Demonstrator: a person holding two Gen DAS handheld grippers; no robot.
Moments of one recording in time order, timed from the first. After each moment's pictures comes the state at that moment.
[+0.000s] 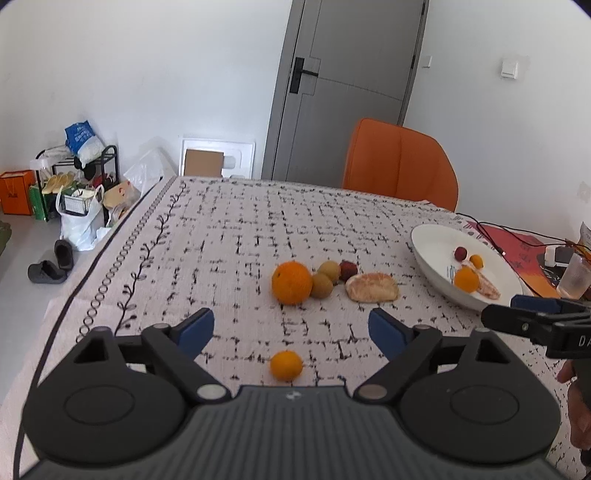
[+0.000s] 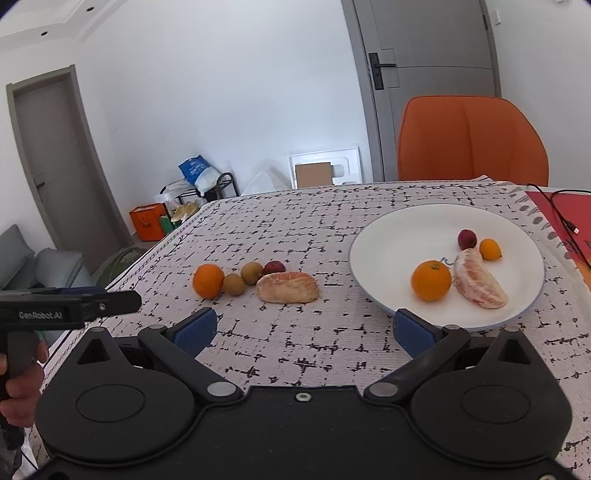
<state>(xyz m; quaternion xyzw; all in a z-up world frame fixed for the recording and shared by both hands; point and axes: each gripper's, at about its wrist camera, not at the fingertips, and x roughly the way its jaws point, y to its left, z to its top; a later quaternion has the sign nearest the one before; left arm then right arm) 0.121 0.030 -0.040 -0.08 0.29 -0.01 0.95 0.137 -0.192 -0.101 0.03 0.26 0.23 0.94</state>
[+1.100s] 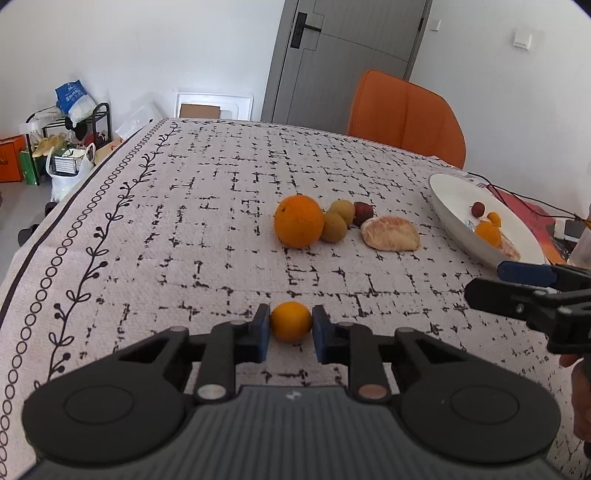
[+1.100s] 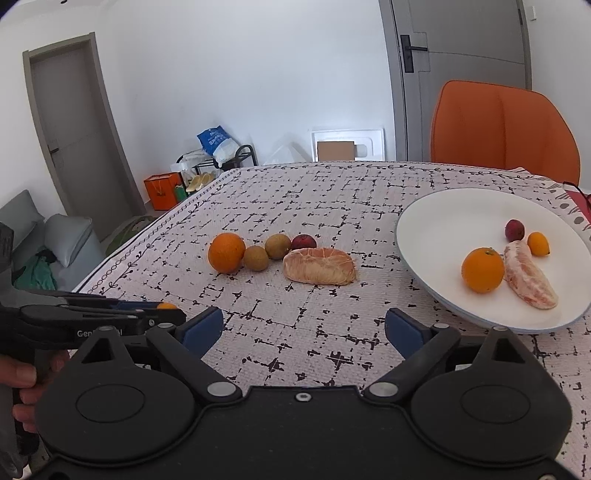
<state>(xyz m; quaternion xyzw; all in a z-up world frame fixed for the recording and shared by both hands) 0.146 0.031 -0.083 -0.10 0.35 -0.02 0.93 0.154 -0.156 -0.121 -0.01 0.29 0.26 0.92</state>
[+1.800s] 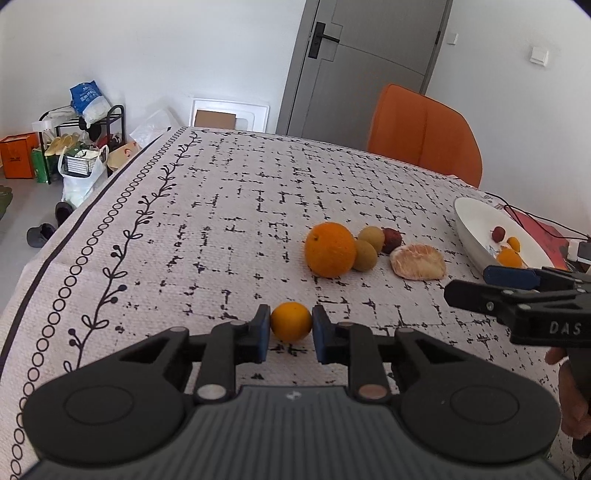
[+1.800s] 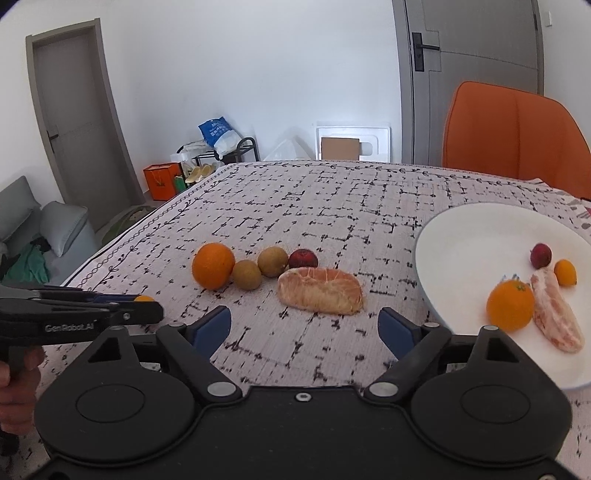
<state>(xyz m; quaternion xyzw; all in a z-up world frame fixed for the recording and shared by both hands) 0.160 0.050 -0.080 -0.11 0.34 0.00 0.93 0.191 -0.134 -0.125 -0.03 0.29 0.27 0.92</state>
